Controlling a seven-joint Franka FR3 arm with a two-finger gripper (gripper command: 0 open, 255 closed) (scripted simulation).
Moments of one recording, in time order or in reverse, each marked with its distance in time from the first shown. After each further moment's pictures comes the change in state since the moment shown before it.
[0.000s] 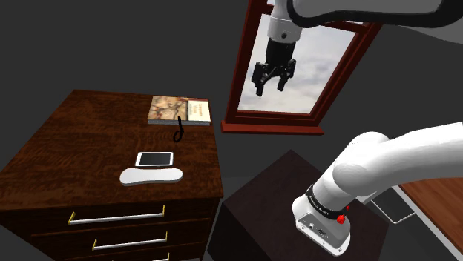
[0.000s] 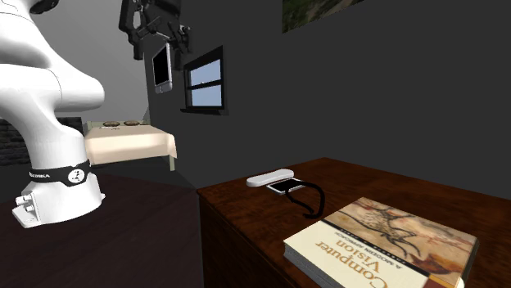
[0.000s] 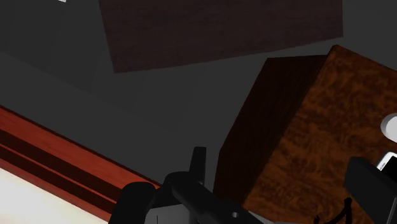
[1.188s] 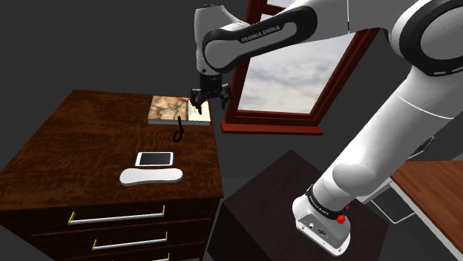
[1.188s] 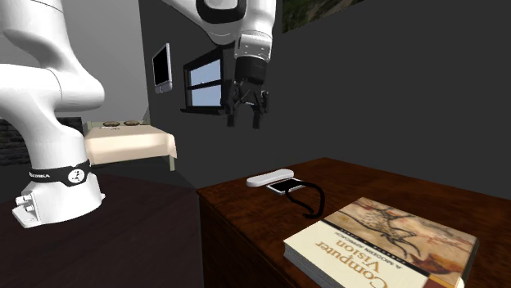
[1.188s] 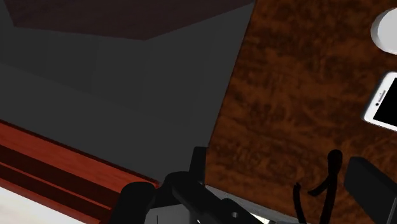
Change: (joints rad) arm -0.004 0.639 0.196 0.235 -0.117 0.382 0.397
